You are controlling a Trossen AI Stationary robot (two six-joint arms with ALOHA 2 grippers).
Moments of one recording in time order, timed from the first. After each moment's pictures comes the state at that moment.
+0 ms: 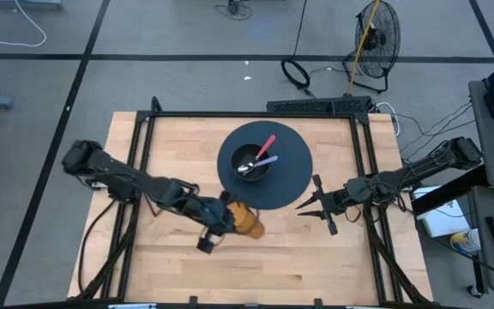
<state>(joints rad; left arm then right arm) -0.34 1.56 1.22 -0.43 0.01 0.11 0.34 0.86 0.37 0.27 0.08 -0.17</state>
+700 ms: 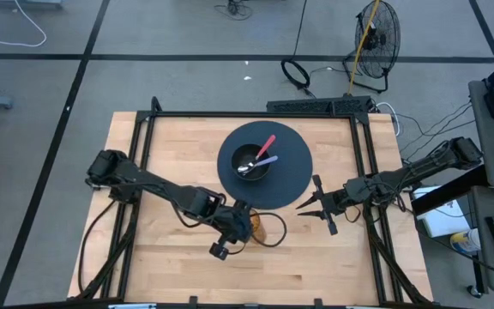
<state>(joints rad) -0.33 1.81 1.48 -0.63 0.06 0.15 0.34 0.86 0.37 0.25 0.08 -0.17</state>
